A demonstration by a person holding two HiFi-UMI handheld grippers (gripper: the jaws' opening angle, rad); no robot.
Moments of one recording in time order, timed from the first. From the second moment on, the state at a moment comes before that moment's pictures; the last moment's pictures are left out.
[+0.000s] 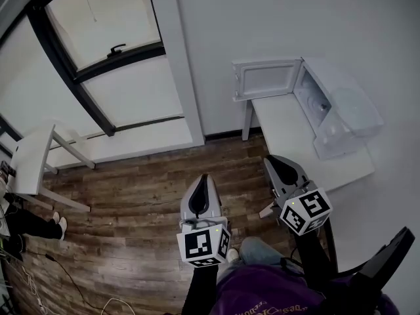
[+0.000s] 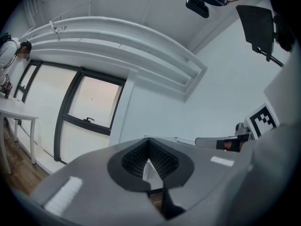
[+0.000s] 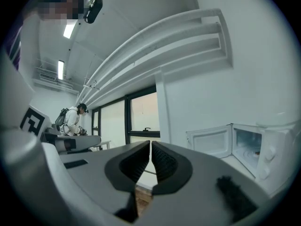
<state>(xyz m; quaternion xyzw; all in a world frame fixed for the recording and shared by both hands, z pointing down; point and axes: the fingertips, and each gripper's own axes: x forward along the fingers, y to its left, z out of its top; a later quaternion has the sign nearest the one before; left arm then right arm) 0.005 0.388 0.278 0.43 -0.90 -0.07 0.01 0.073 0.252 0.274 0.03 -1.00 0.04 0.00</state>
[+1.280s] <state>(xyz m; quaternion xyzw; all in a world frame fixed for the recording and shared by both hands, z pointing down) -0.147 0.077 0.257 0.65 -0.76 -0.05 0.02 -0.064 0.006 0.262 0.23 -0.97 0.07 0.00</state>
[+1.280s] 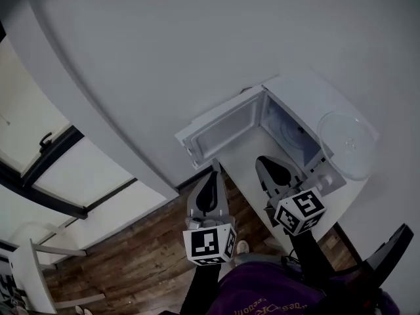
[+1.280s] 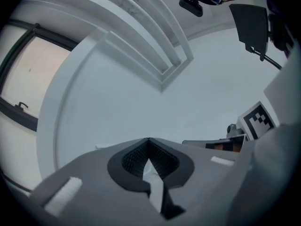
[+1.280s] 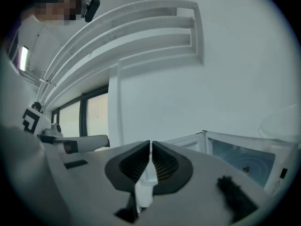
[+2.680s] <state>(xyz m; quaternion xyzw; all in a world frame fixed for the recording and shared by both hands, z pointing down) 0.108 -0.116 0.250 0.95 -0.31 -0.04 0.05 0.222 -0.055 0.227 0.72 -0.69 0.02 -0.01</state>
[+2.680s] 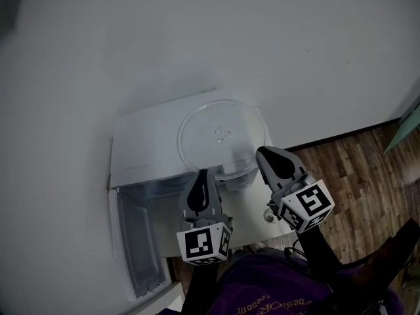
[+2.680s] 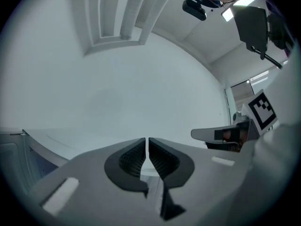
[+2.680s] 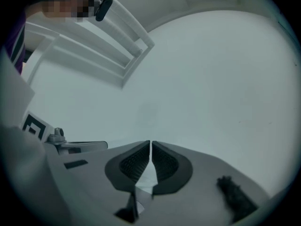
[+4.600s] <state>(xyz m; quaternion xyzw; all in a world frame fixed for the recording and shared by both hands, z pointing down) 0.127 -0.139 0.320 0.84 -0.28 -0.12 0.46 0.270 -0.078 0.306 0.64 -0.66 0.33 -0.21</state>
